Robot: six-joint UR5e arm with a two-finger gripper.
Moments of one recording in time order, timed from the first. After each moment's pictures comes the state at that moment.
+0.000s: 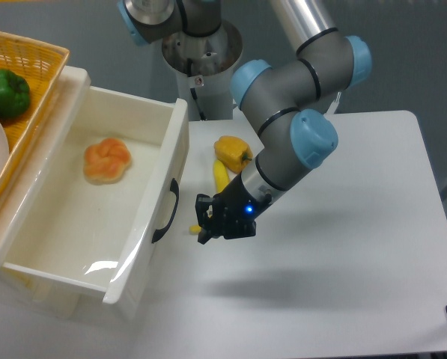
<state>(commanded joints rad) 2.50 -1.95 -1.54 -1.32 0.91 0.69</state>
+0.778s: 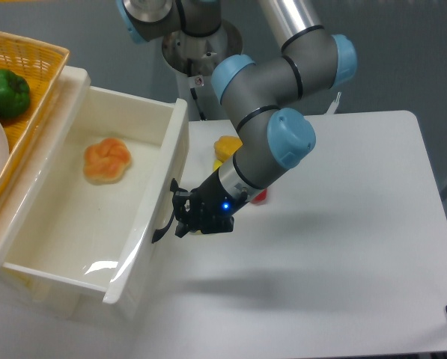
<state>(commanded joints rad) 2.47 -1.93 -1.54 -1.38 0.91 0.68</state>
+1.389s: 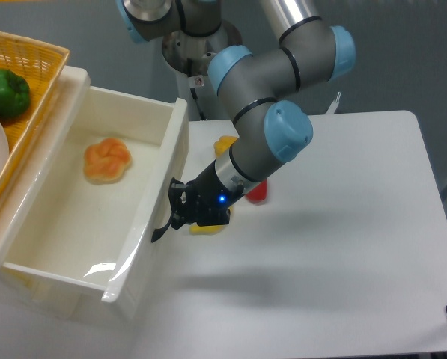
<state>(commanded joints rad) 2.46 -1.91 -1.54 -1.42 0.91 0.68</state>
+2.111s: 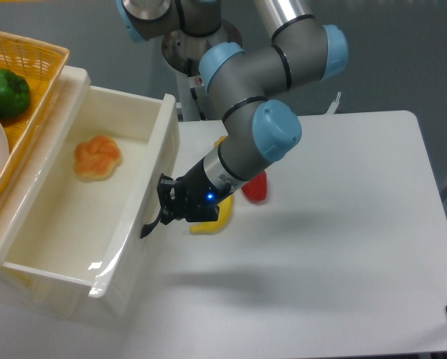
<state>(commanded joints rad) 2.43 -1.89 -1.54 -1.46 0.91 0.68</state>
